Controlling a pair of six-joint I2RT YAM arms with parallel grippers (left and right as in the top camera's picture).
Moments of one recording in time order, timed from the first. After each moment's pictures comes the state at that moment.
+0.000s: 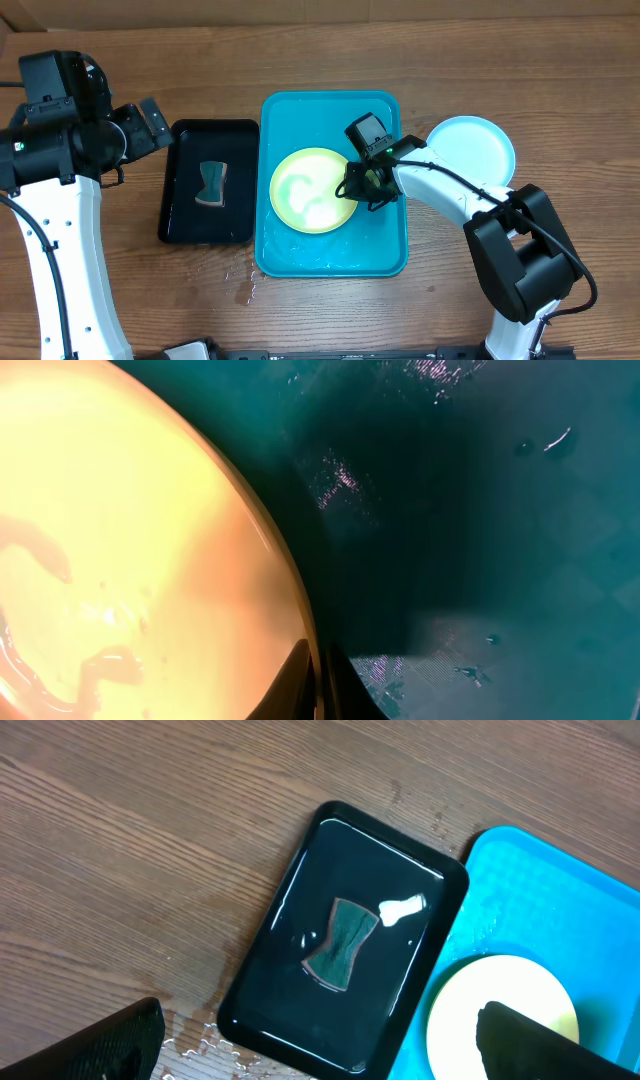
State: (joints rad) left arm 0.23 1.45 1.67 -1.25 0.02 -0.26; right arm 0.55 1.95 1.26 -0.63 -0.13 0.65
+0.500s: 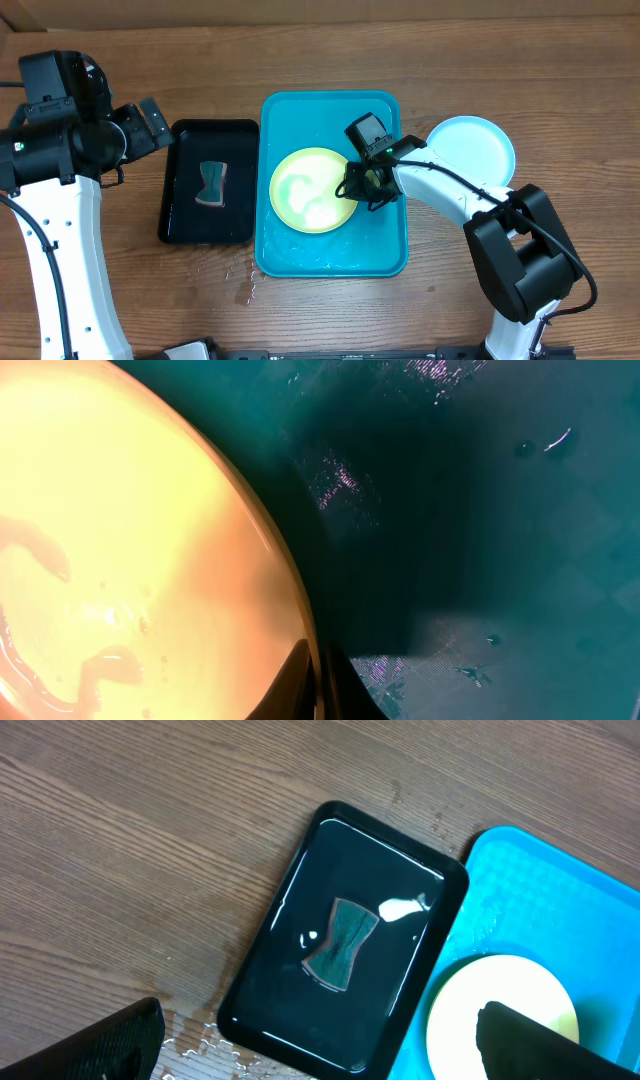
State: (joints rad) left arm 0.23 1.45 1.67 -1.25 0.02 -0.26; right arm 0.55 1.95 1.26 -0.63 -0.13 0.65
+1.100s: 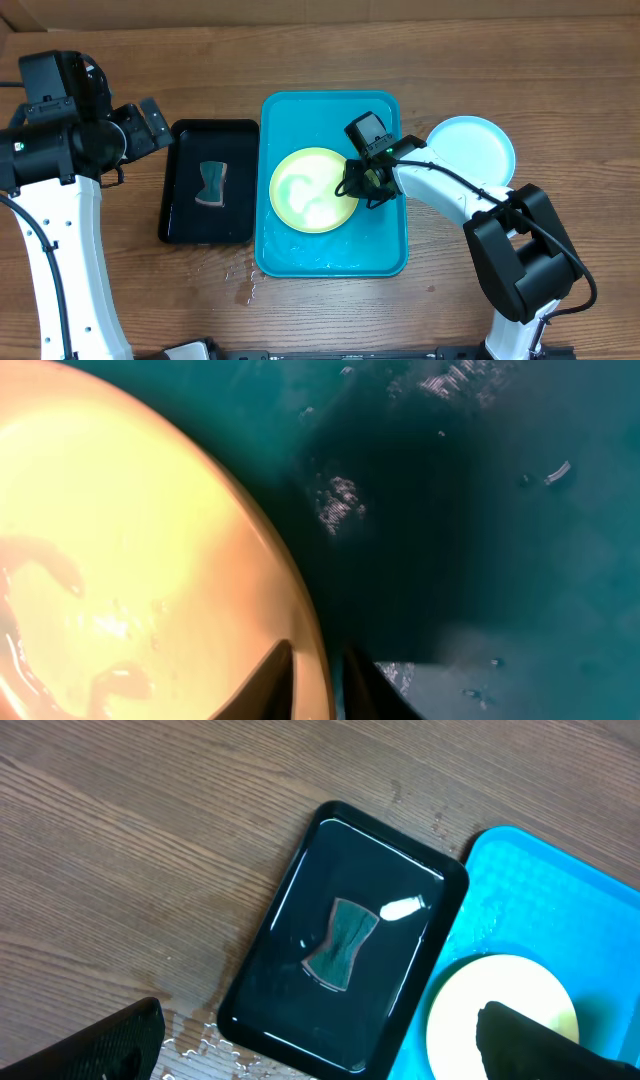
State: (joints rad) left arm 0.23 1.45 1.67 -1.25 0.02 -0.26; right arm 0.55 1.95 1.26 -0.60 -0.12 0.65
